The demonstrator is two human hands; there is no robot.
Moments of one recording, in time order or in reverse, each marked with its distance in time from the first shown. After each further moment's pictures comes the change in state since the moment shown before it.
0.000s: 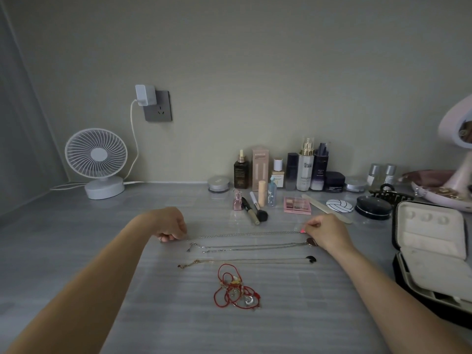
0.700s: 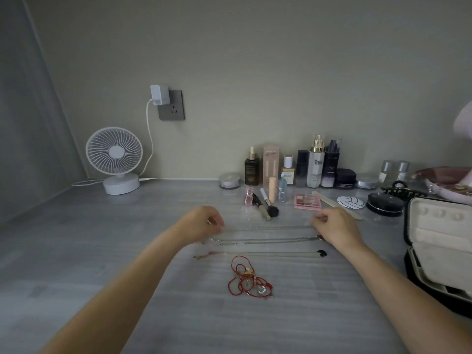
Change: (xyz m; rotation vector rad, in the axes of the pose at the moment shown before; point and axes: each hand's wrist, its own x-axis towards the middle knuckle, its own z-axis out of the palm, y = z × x) left_hand -0.040 0.032 0.039 -0.116 0.293 0.319; right_hand -0.014 -0.016 -0.004 -0.110 0.077 -0.083
